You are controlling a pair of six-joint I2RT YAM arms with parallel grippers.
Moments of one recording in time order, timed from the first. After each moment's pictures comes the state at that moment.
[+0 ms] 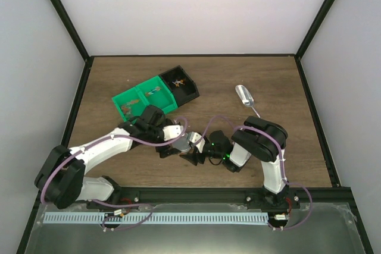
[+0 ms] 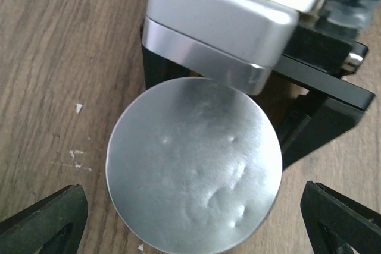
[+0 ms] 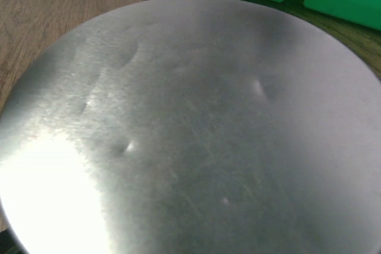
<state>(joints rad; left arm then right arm) -0.63 1.32 0.71 -0.38 0.45 0.67 0.85 1.97 0.40 1.17 -0.38 -0.17</state>
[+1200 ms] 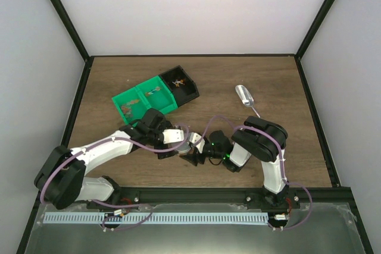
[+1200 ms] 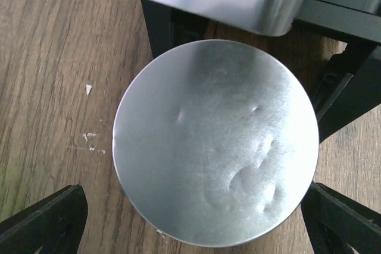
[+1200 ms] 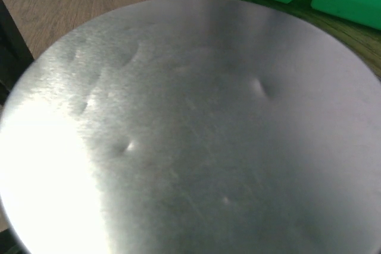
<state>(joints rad) -0.66 1.31 0.66 -0.32 0.32 0.74 0.85 1.97 0.40 1.16 -0.40 -0.19</state>
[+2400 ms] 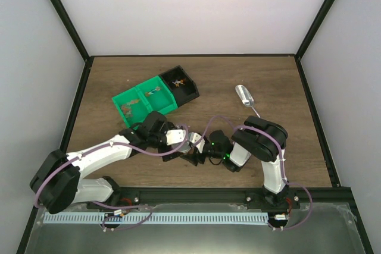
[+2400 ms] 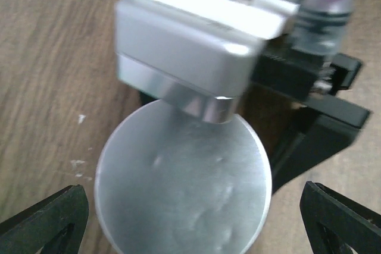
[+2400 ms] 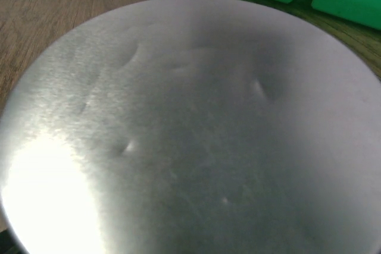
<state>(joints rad) -0.73 1.26 0.64 -0.27 0.34 0.57 0.85 1.97 0.40 1.16 -0.40 -0.19</state>
